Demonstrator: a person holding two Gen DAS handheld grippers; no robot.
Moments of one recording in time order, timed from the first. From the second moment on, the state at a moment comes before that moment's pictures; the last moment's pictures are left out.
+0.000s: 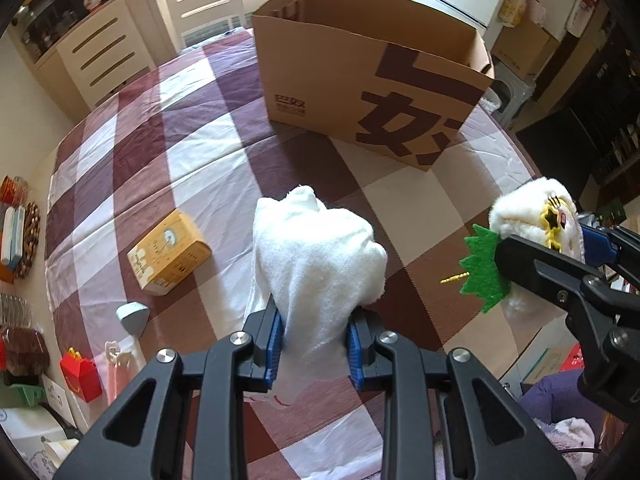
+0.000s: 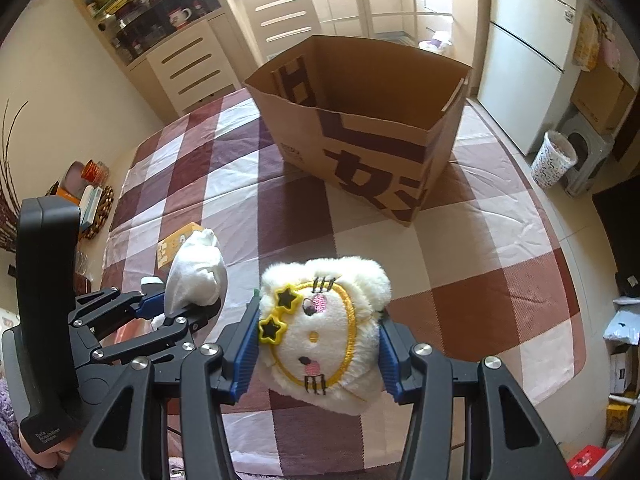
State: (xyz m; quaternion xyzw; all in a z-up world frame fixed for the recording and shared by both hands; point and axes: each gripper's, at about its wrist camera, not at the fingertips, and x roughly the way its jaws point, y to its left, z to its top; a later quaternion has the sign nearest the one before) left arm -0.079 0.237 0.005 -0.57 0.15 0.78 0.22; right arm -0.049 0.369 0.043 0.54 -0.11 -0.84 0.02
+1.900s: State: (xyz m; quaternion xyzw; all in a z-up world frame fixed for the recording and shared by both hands) left arm -0.191 0.308 0.047 -0.54 0.16 0.78 0.26; right arm -0.148 0.409 0.087 0.50 -0.12 -0.86 0.01
